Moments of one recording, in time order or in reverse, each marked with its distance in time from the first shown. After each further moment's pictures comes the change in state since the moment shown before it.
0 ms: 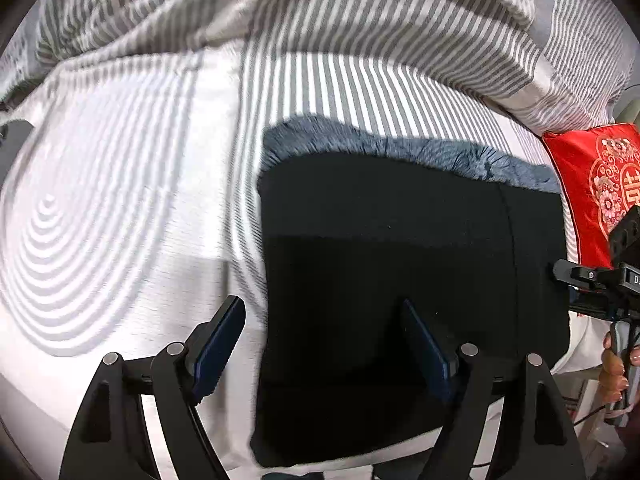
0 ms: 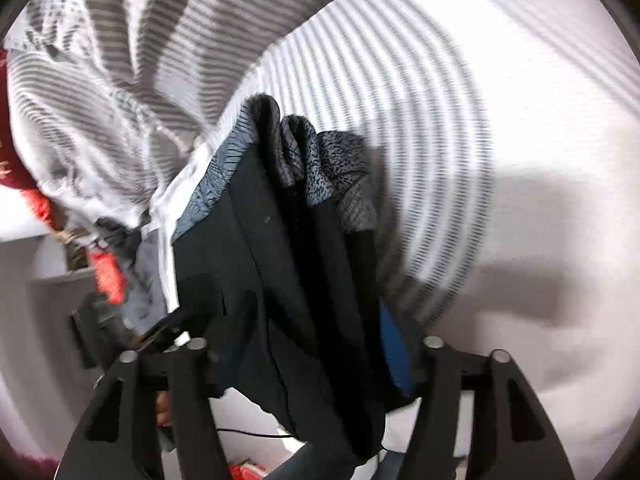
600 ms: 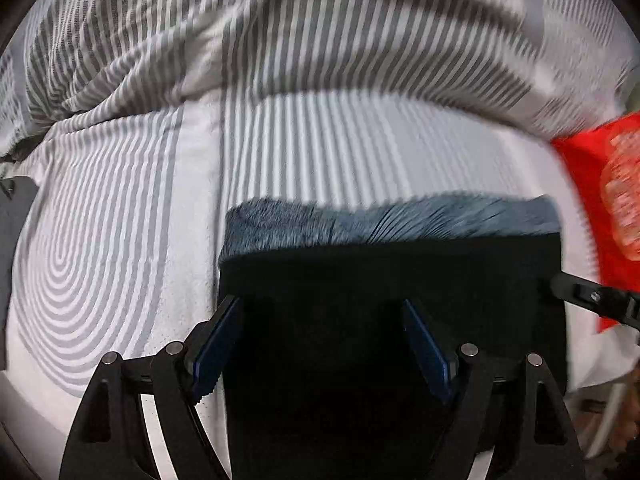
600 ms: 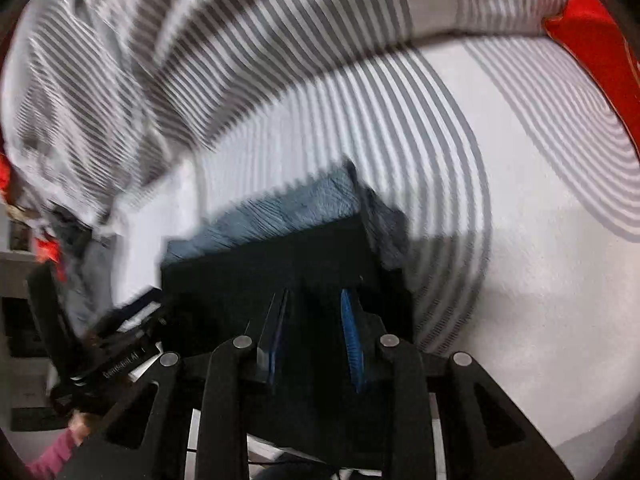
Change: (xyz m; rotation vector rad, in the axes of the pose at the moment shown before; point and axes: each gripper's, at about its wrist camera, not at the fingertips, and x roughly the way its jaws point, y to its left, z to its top) left arm 0.024 -0.039 0.037 0.069 -0.048 0.128; right arm 0.005 0.062 0.008 -0.156 -0.101 -0.247
